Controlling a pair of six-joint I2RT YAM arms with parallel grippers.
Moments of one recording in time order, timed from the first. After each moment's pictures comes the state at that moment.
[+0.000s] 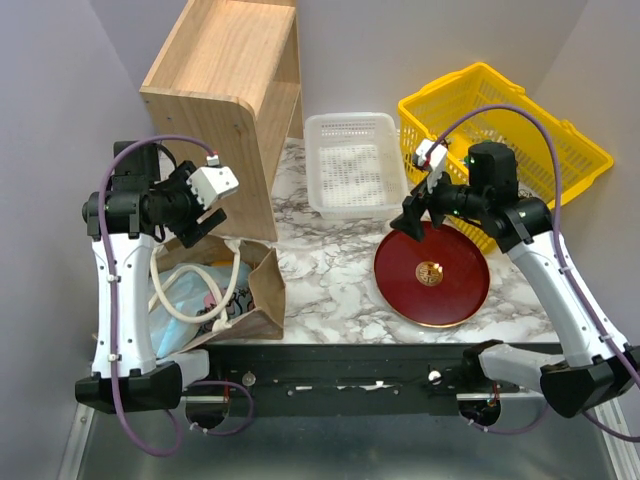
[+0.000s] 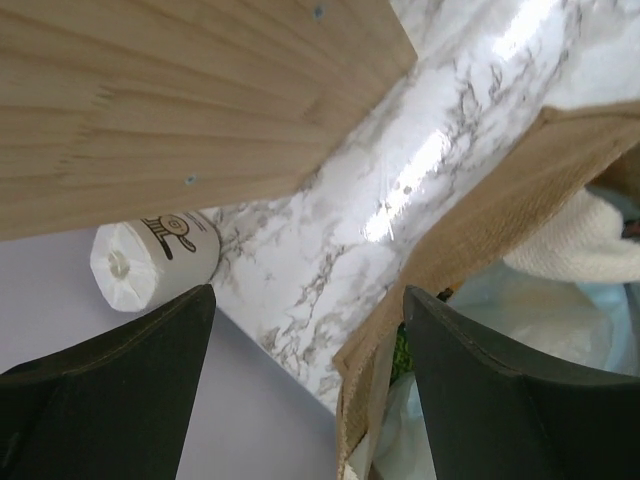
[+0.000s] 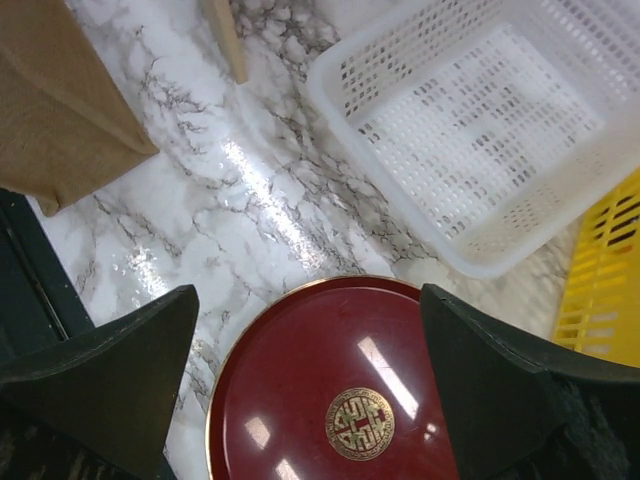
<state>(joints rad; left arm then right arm) 0.06 1.19 1.62 -1.29 0.42 0.98 0.33 1.17 1.33 -0.72 -0.55 -0.38</state>
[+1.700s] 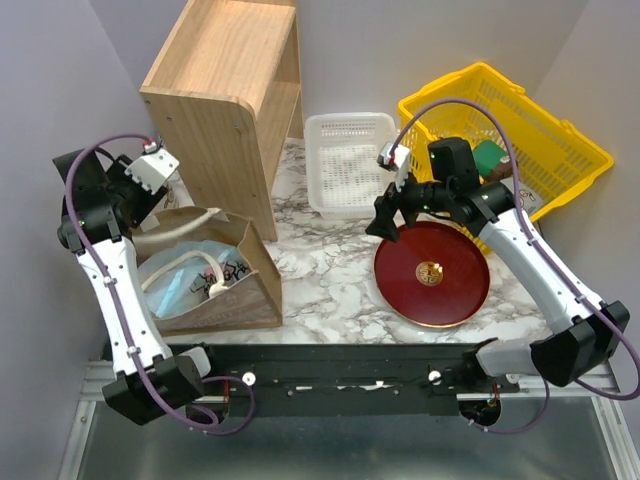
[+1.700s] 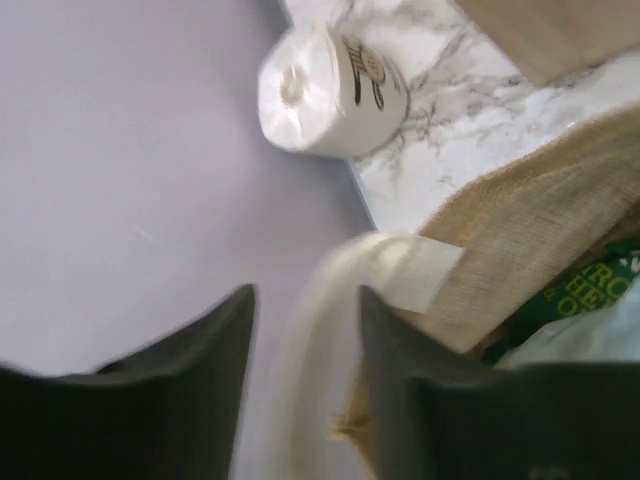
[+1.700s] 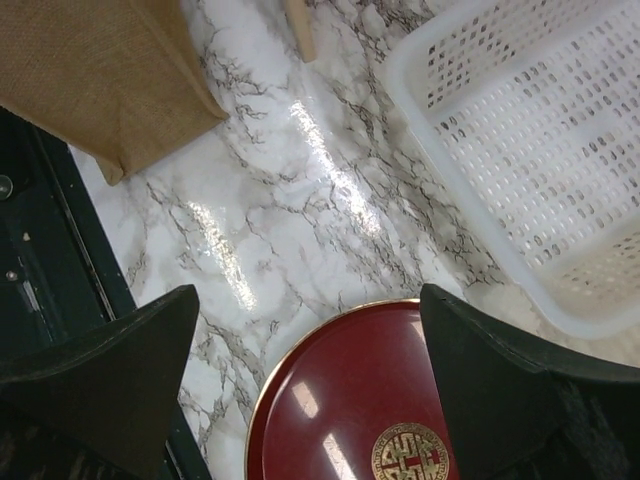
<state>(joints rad) 0.44 1.15 1.37 -0.87 0.26 1.03 0.45 1.34 1.37 -0.71 -0.57 -0.33</state>
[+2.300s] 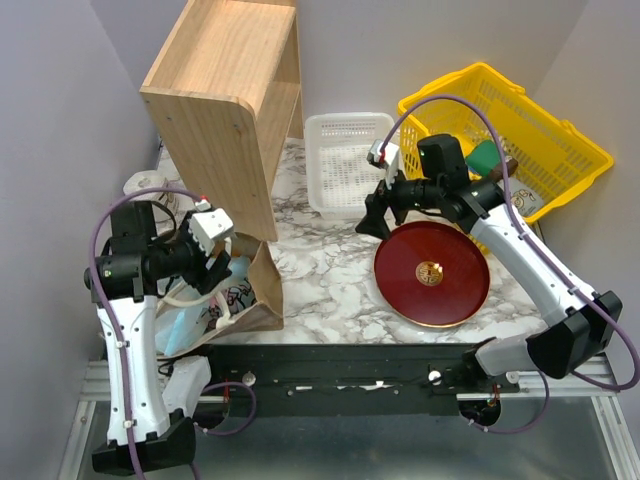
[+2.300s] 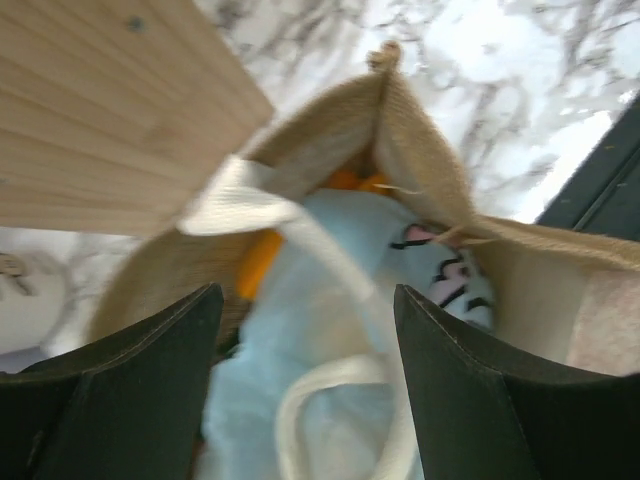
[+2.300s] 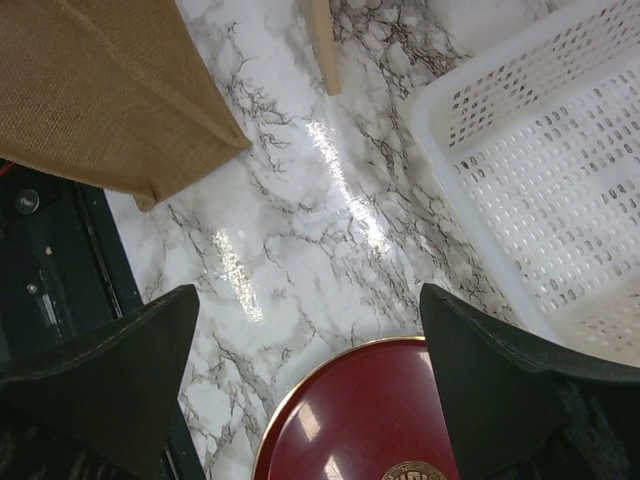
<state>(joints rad) 0.19 0.89 1.30 -1.31 0.73 0.91 0.50 1.39 1.41 -0.67 -0.59 -0.30</state>
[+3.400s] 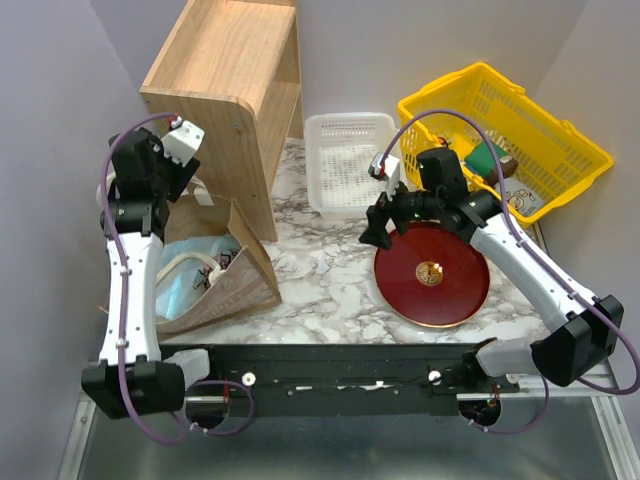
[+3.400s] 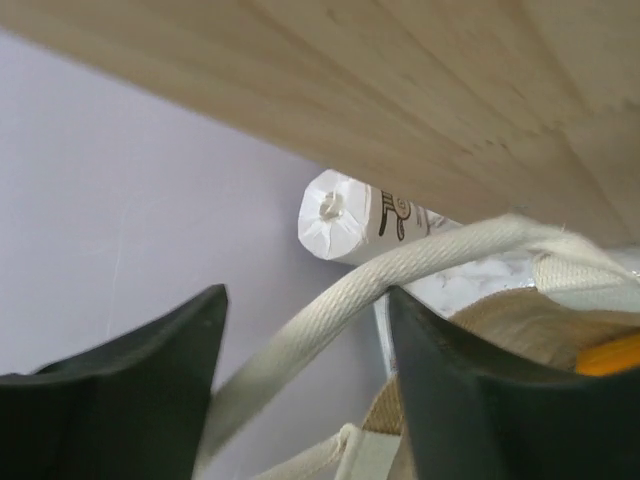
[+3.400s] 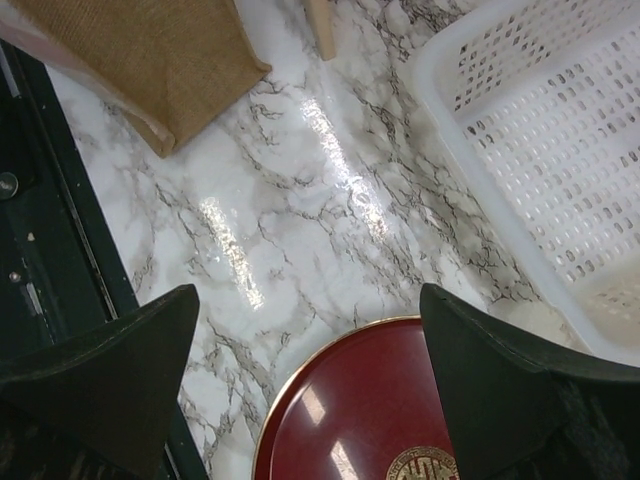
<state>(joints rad) 0.12 1.11 1.30 -0.55 -0.03 0.73 0.50 1.35 1.30 -0.62 -0.56 -0.30</state>
